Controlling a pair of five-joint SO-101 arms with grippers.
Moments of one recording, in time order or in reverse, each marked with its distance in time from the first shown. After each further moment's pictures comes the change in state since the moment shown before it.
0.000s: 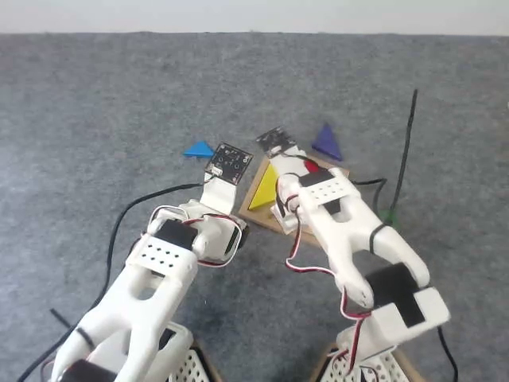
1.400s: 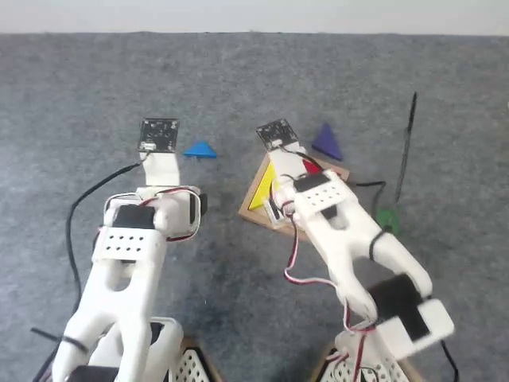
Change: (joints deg) left arm -17.3 0.0 -6.6 3.2 6.2; right arm -3.6 -4.0 2.5 -2.8 -8.1
